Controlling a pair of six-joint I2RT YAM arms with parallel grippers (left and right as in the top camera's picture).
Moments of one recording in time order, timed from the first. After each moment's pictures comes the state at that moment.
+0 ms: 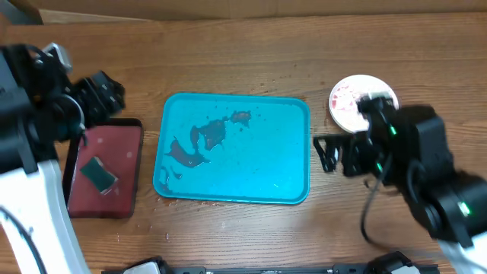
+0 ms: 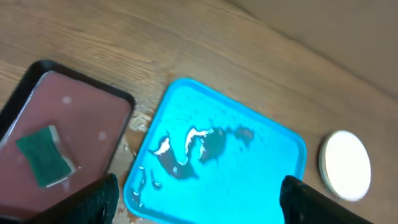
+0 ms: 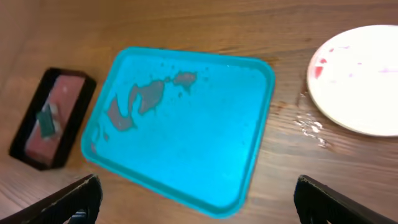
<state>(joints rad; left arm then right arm) 0.27 1.34 1.80 -1.36 0.28 -0.26 0.36 0.96 1.23 -1.04 -0.17 0.30</state>
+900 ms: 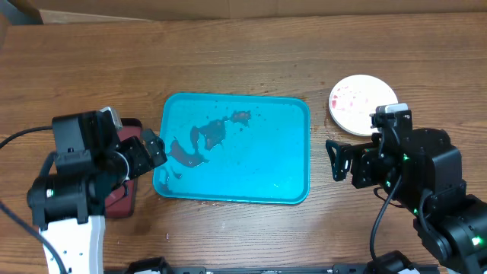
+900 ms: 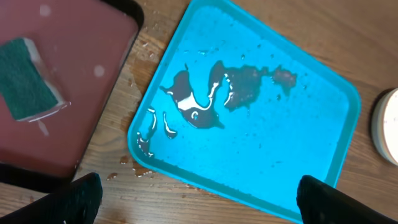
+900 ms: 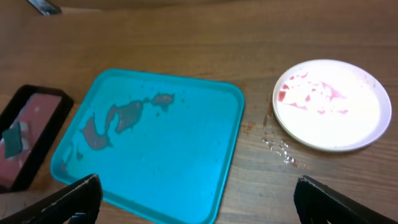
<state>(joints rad) 0.16 1.06 1.22 -1.20 0.18 -0.34 0.38 0.86 1.16 -0.95 -0.04 0.28</state>
